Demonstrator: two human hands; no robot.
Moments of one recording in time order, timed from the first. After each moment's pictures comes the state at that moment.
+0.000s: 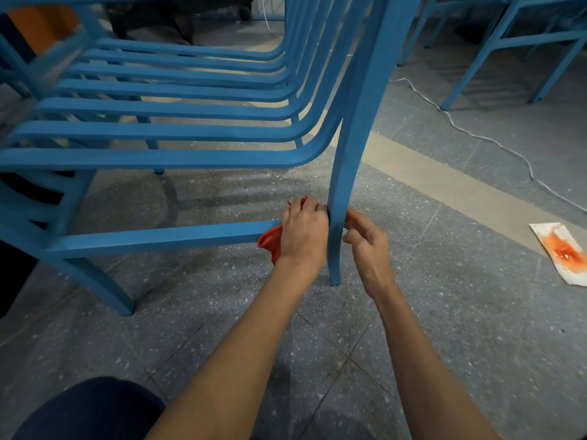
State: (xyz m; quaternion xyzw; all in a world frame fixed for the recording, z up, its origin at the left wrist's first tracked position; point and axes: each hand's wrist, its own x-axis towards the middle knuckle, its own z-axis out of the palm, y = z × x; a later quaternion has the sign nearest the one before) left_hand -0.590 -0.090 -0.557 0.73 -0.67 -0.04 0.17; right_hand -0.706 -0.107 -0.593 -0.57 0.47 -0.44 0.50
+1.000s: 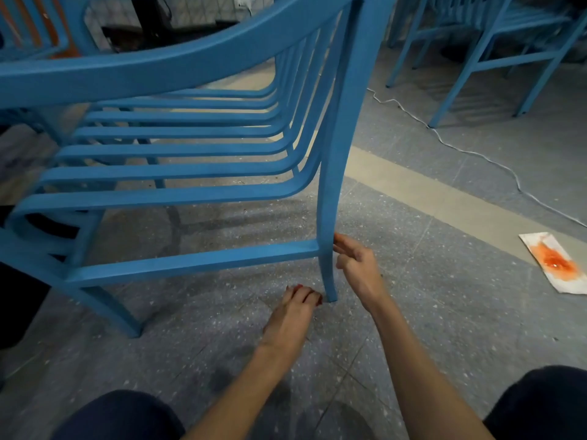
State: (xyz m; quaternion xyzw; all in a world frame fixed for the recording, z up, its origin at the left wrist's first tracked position) left_hand -0.594 -0.014 -0.613 0.66 -0.73 -0.17 0.08; right_hand -0.714 -0.111 -0.578 -0.58 0.50 -0.36 0.54
